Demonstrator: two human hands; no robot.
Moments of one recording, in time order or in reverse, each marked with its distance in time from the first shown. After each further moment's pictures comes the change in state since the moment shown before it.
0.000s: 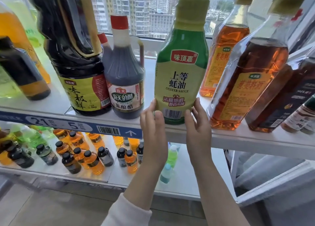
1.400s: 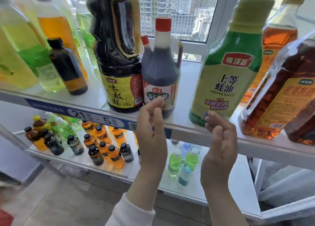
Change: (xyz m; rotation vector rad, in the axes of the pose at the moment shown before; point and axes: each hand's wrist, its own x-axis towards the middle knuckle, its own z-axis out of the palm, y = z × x) left_hand 0.005 0.009 -0.063 0.017 0.280 0.202; right_hand -0.044 0.000 0.031 0.056 0.139 -0.281
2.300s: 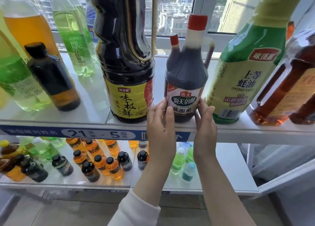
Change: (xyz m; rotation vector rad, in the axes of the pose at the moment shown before) left_hand 0.048 -0.025 -0.031 0.130 -0.309 -0.172; right_hand 0.008 0.013 0.090 0.125 0.025 0.307
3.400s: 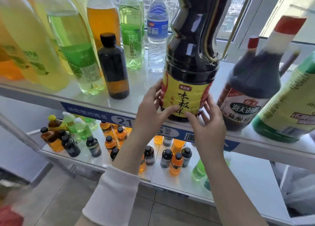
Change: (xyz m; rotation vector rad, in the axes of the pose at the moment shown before) left_hand 0.061 -0.012 -0.125 0.094 -0.133 0.069; right_hand -0.015 0.025 0.073 -0.331 -0.214 -0.123
